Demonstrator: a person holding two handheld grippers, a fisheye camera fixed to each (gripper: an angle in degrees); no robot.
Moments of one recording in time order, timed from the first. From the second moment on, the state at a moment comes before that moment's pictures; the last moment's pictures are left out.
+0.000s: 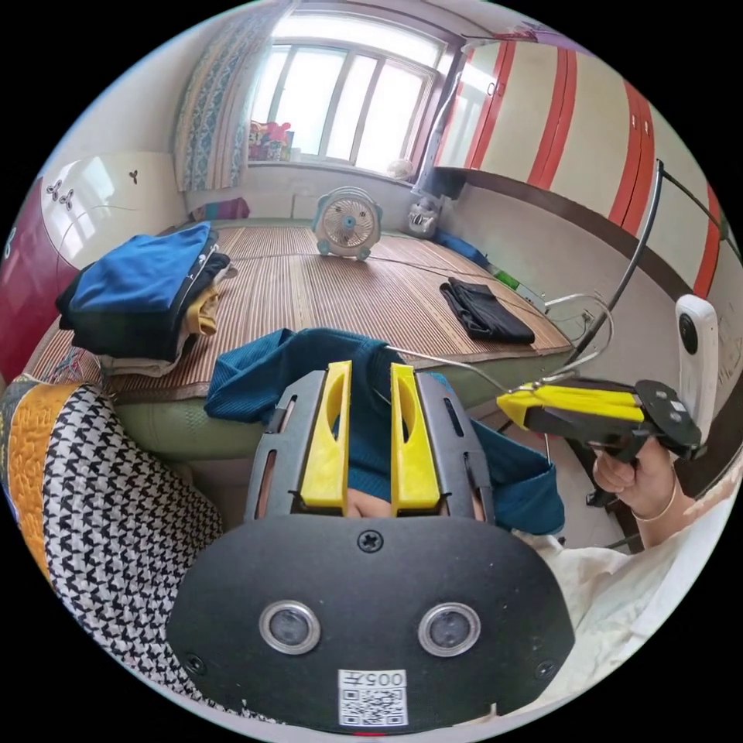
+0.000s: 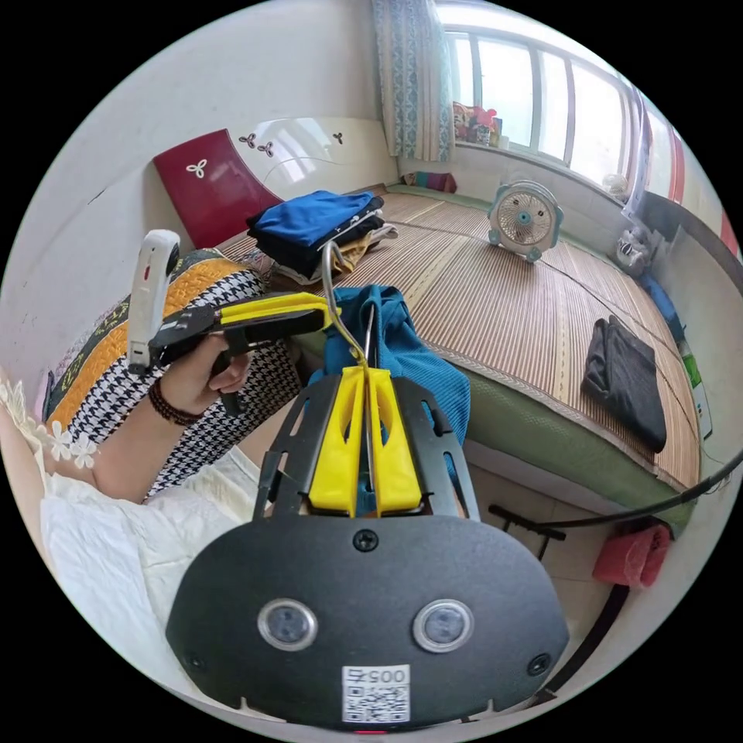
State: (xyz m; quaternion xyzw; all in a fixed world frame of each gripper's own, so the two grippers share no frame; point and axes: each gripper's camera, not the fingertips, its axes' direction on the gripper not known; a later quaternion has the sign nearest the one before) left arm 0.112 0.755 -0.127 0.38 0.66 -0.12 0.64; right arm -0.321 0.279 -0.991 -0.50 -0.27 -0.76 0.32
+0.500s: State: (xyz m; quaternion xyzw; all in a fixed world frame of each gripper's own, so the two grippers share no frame) left arm 0.109 0.745 -0.136 0.40 0.62 -0.16 0.65; right arm -0.321 0.255 -0.991 -0.50 -0.31 -0.74 0.31
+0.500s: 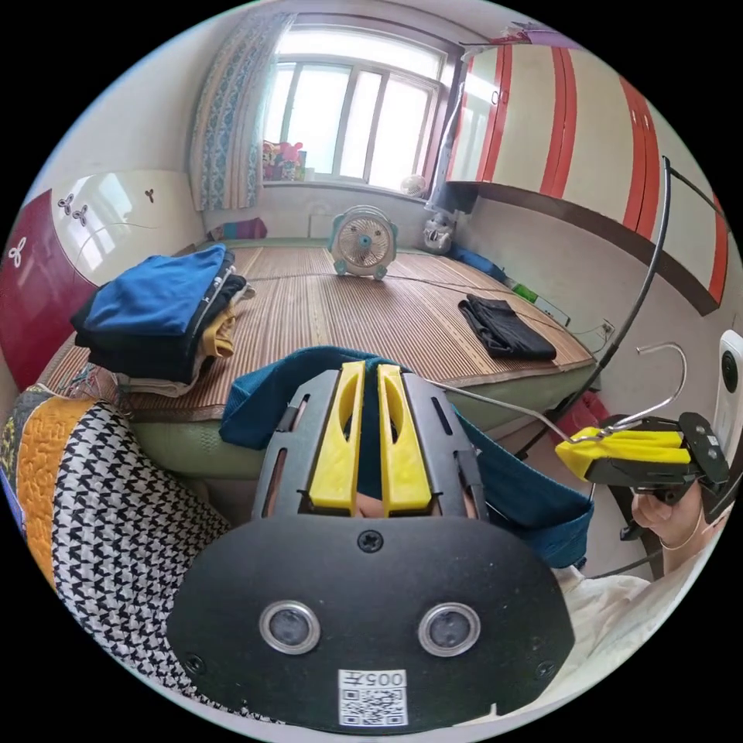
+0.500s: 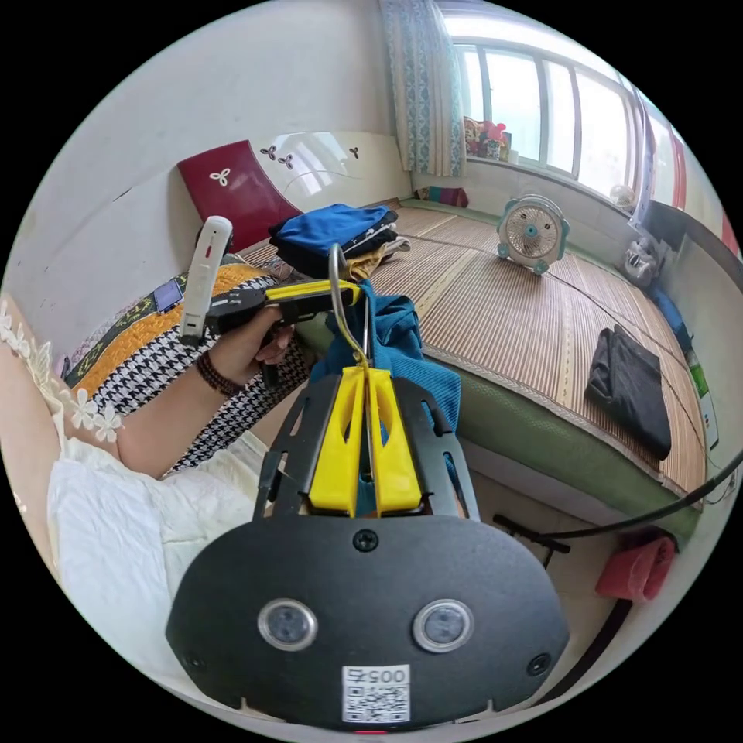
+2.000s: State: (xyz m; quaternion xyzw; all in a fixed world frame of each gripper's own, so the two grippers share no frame) left arm 0.132 0.729 -0.062 0.31 0.61 -0.17 0.70; right arm -0.313 0.252 -0.971 -0.47 -0.36 -0.74 0.31
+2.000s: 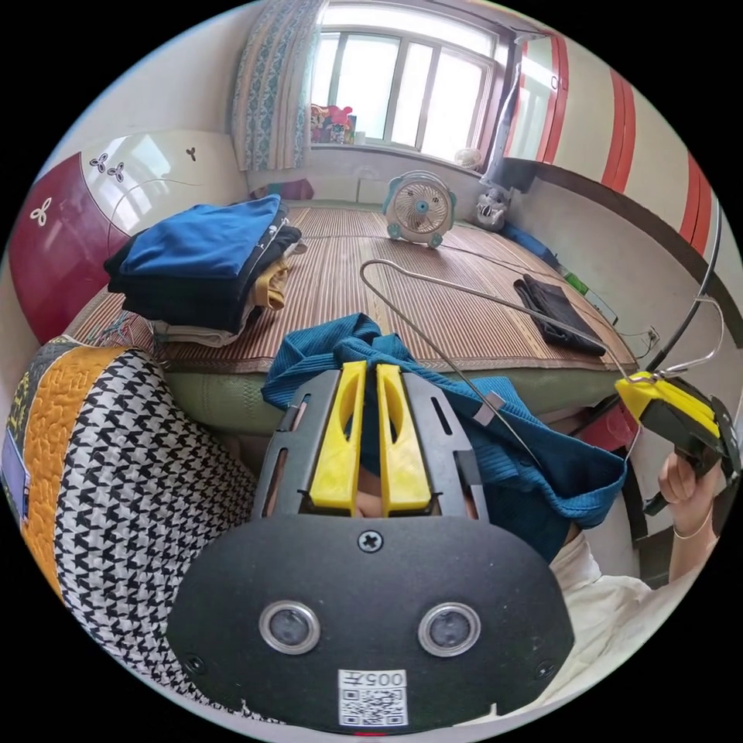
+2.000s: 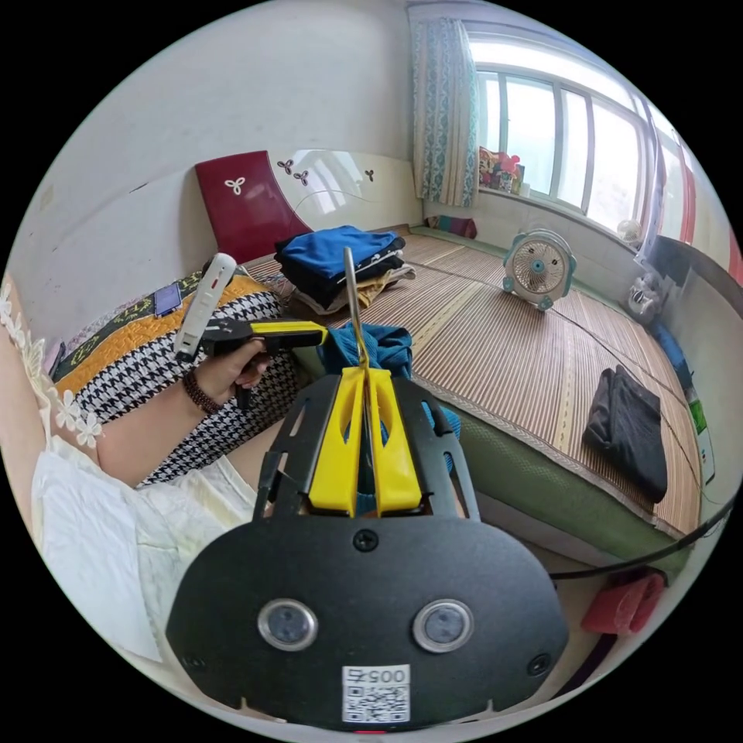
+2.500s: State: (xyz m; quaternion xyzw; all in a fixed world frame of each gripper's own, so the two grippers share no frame) left arm 0.069 0.811 -0.114 0.50 0.64 -0.11 0.57; right arm -0.312 0.293 -0.969 -0.46 -0.34 -0.74 0.35
